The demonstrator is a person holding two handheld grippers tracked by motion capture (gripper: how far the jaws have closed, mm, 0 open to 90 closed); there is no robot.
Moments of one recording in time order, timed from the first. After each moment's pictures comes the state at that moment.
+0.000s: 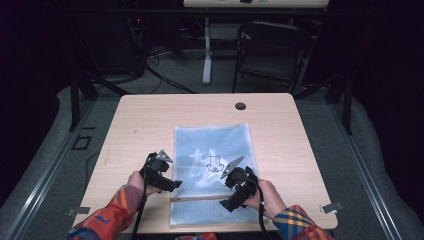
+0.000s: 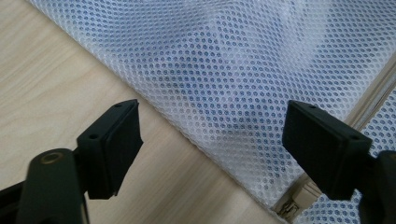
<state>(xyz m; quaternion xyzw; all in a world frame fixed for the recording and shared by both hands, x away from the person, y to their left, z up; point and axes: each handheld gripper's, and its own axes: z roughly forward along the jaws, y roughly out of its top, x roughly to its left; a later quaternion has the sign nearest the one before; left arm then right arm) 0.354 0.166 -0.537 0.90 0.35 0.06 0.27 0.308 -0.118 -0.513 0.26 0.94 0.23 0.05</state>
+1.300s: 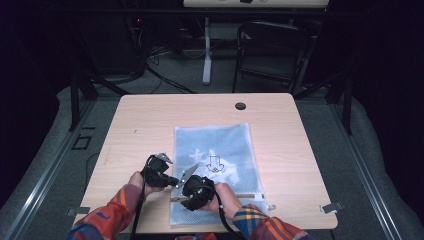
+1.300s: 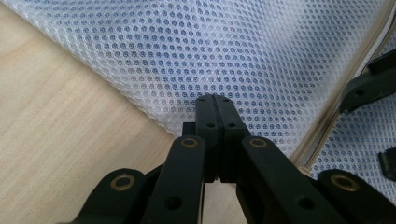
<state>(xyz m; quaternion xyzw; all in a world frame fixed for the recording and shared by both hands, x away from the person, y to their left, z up) 0.364 0.171 -0.555 0.90 0.33 -0.04 0.27 0.305 -0.008 -0.535 0.16 0.94 0.28 0.03</state>
